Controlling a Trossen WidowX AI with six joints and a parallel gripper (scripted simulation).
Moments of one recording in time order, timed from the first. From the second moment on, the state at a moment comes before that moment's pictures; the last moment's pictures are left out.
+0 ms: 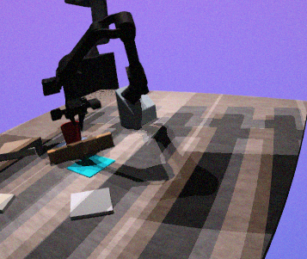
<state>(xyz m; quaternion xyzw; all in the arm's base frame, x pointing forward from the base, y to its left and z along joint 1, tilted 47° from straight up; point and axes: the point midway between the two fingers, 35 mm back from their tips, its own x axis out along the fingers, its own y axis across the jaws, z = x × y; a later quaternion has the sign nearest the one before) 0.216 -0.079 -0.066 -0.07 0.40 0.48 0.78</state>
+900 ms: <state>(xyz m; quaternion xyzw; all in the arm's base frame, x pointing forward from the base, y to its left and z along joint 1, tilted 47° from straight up) 0.205 -0.119 -0.031 -0.06 0.41 0.48 0.78</state>
